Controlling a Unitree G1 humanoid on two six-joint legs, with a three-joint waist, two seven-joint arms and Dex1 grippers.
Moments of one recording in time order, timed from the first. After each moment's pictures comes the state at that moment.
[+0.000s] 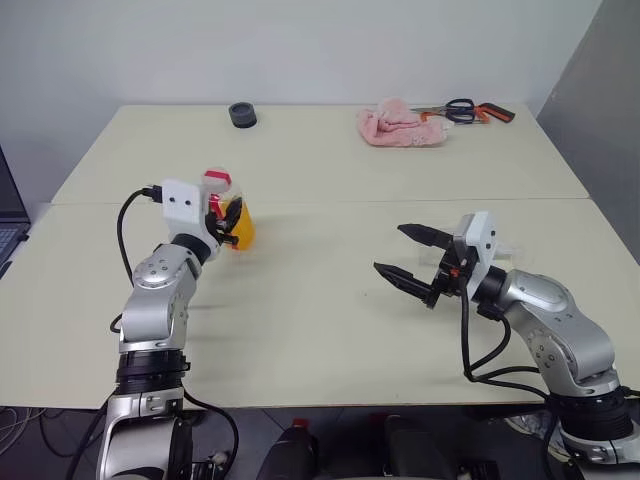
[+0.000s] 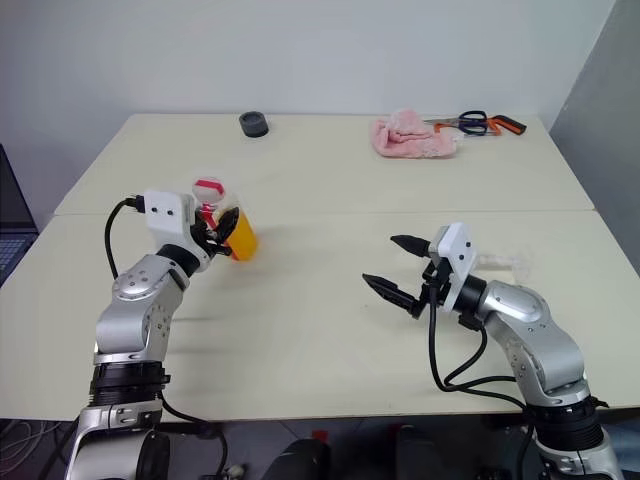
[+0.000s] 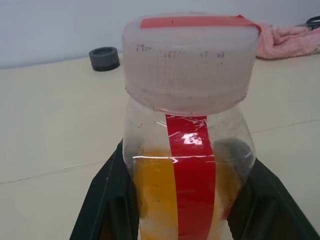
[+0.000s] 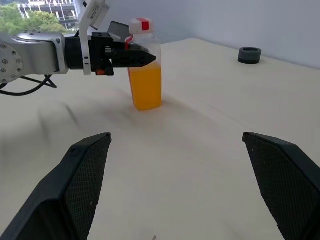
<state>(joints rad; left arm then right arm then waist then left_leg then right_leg) -0.46 0.42 0.20 0.09 -0.22 0.33 -0.32 -0.29 -0.50 0.02 -0.39 0.49 0.47 0.74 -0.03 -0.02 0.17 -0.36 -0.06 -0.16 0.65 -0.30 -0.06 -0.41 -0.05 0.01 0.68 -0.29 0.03</state>
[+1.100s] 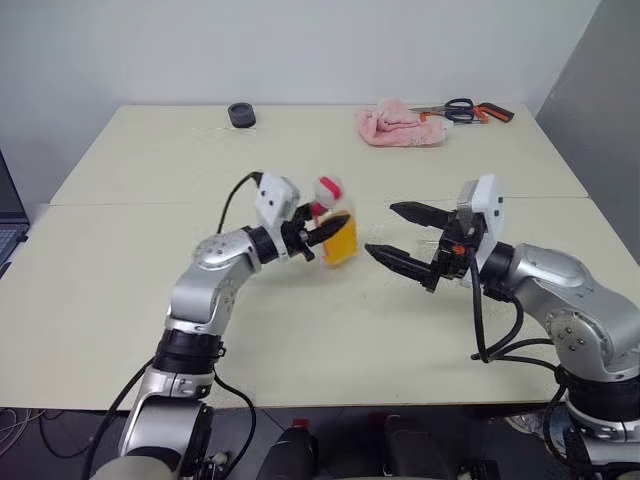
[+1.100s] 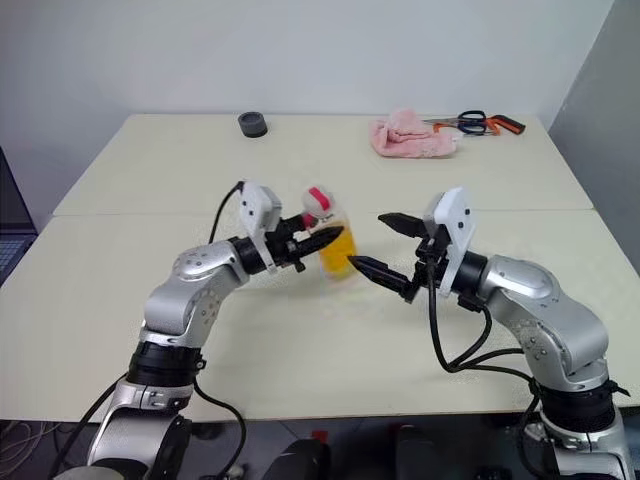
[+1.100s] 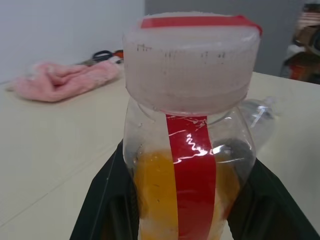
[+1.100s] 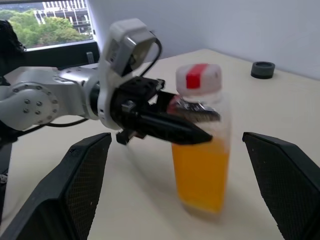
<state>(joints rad) -0.60 0.37 -0.06 0.06 -0.37 0.37 -0.84 -0.46 -0.54 -0.02 -0.54 0.69 0.77 0.63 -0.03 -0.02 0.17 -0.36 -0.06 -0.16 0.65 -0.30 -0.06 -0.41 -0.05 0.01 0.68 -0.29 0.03</state>
